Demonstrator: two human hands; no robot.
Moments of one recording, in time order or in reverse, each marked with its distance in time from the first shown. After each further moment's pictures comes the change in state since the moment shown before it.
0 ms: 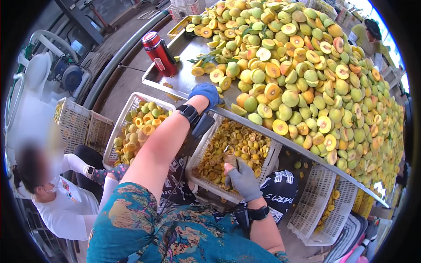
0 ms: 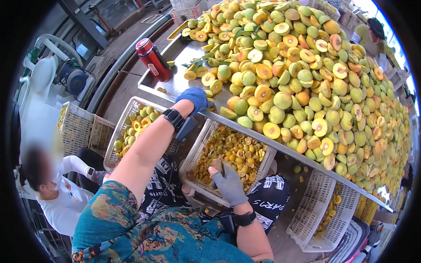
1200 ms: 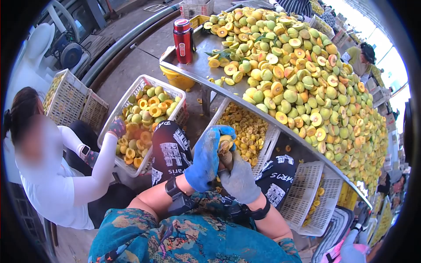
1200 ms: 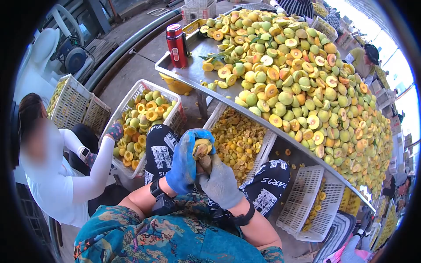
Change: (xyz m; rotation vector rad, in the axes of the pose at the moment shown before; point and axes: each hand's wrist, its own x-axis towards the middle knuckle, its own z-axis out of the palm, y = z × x) left_hand -0.288 0.051 0.062 -2.171 0.492 0.300; right_hand -0.087 -0.043 0.094 -0.670 0.115 -0.517
